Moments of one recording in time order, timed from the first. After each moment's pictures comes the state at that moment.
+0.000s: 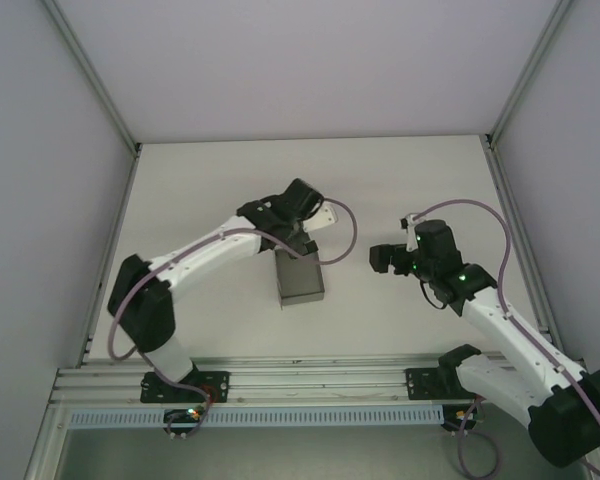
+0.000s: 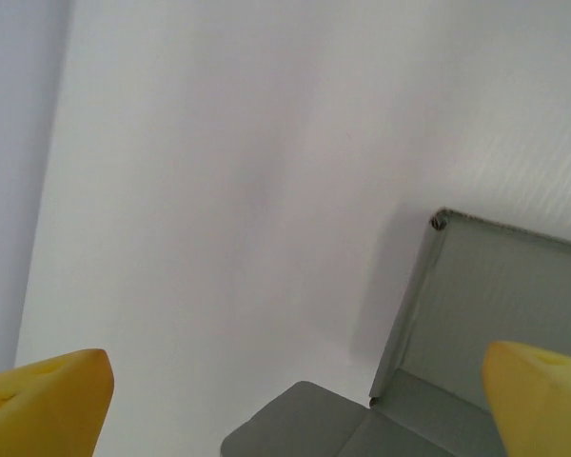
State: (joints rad) left arm -0.85 1.65 1.38 -0.65 -0.29 0.49; right arm 0.34 0.95 0.67 -0.45 -0.01 0.30
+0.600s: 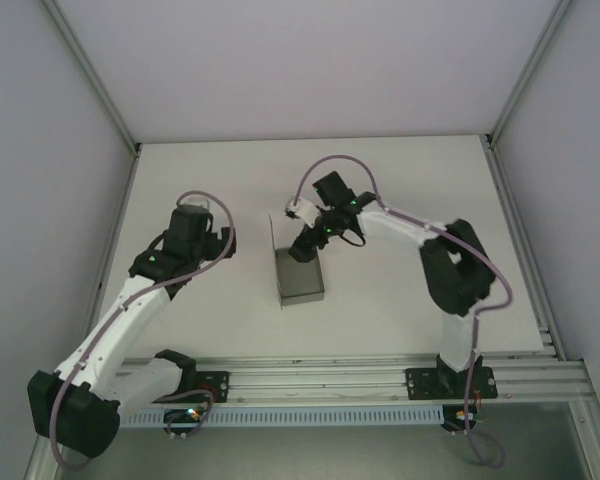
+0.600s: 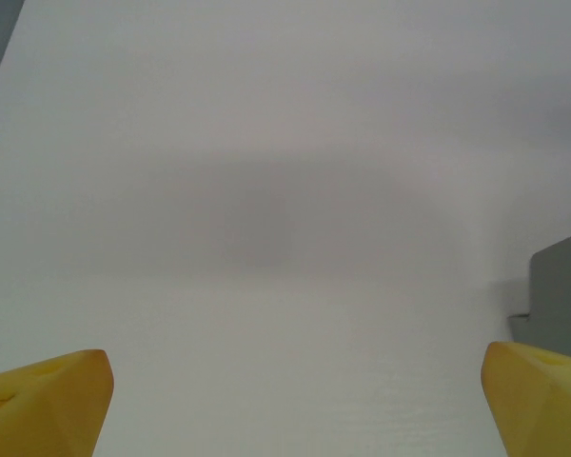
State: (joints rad) left arm -0.43 1.00 0.85 -0.63 -0.29 -0.33; right arm 0.56 1.97 1.44 -0.49 -0.45 -0.39
